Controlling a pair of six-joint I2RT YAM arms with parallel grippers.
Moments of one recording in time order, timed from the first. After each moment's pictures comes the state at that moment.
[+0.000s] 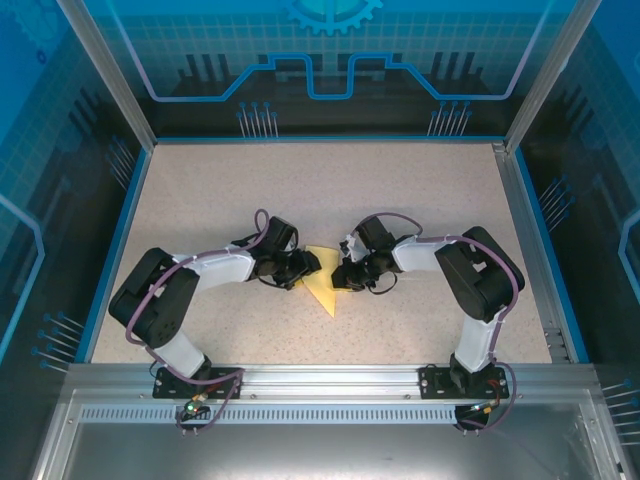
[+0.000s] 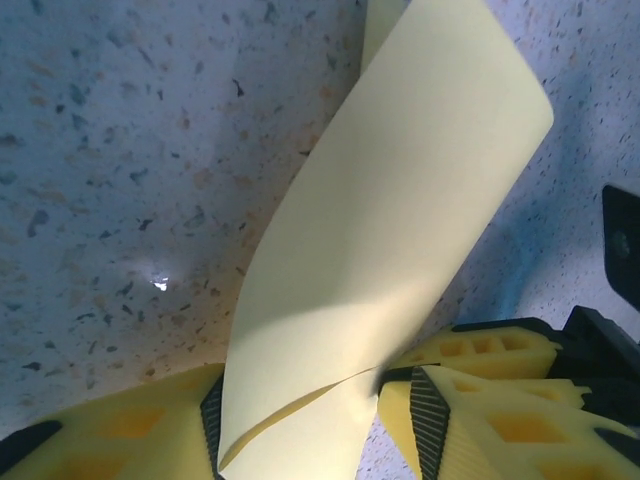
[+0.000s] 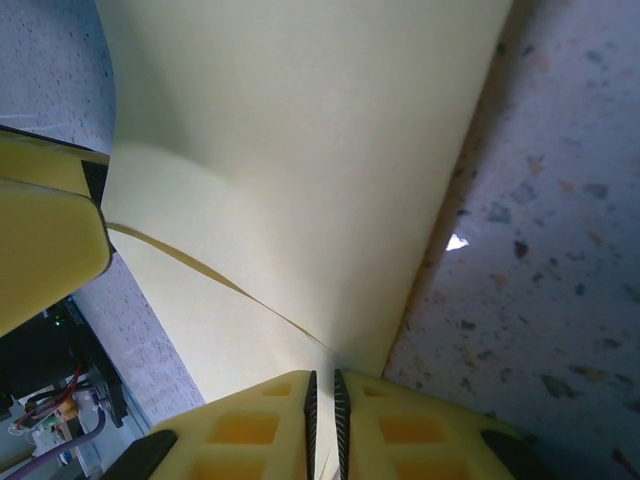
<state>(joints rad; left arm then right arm) -0.52 1.64 0.79 -0.18 0.38 -1.07 0.56 1.85 0.89 -0.20 -0.68 0.57</state>
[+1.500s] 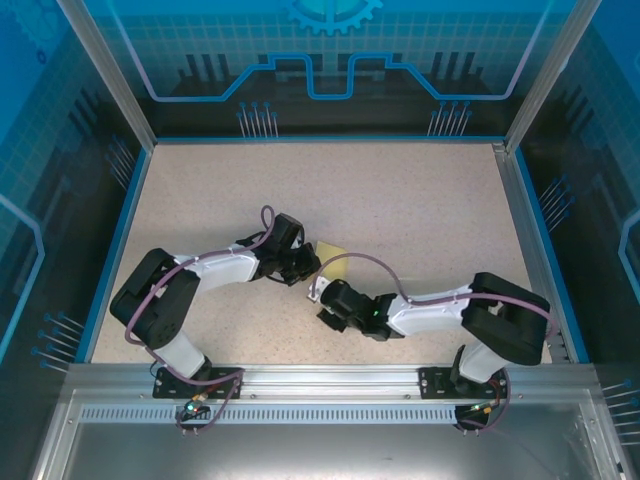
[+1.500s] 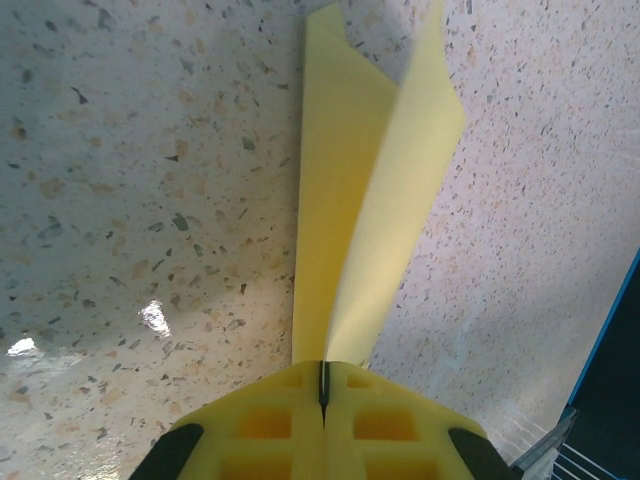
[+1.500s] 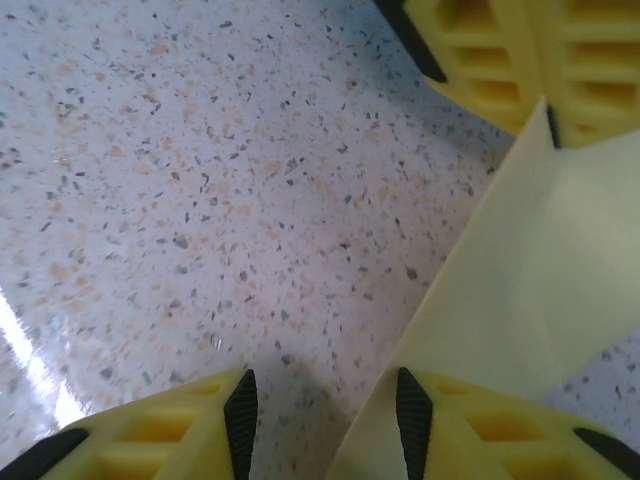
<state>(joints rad) -0.56 1.64 0.83 -0.14 0.36 -1.09 1.13 1.59 0.64 0.04 0.32 0.03</state>
